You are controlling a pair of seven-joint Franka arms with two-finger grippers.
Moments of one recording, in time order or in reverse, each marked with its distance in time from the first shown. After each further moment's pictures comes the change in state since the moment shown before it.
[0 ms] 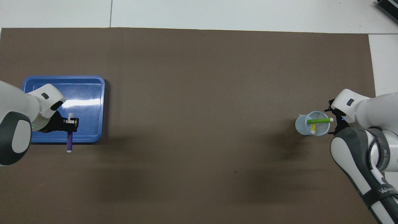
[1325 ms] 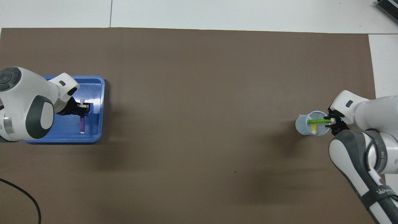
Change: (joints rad) left arm 0.018 0.274 -0.002 0.103 0.007 0.208 0.000; right arm -0.002 -0.006 -0.001 -0.025 0.000 0.044 0.006
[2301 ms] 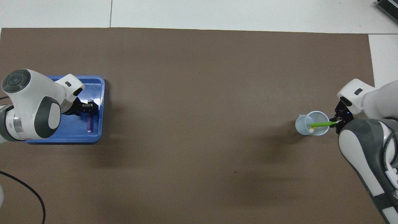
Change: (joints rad) left arm -0.002 0.037 -0.008 -0.006 0.006 0.045 -0.039; right arm 0.035 -0.011 0.009 0.195 -0.001 -0.341 0.210
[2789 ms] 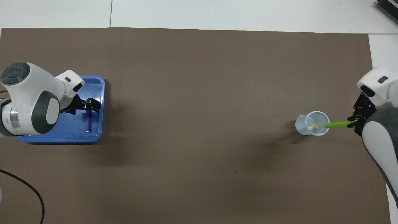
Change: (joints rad) left arm -0.014 -0.002 -0.008 0.070 0.007 -0.110 -0.030; right arm 0.025 -0.007 0.005 0.212 -0.030 -0.284 0.107
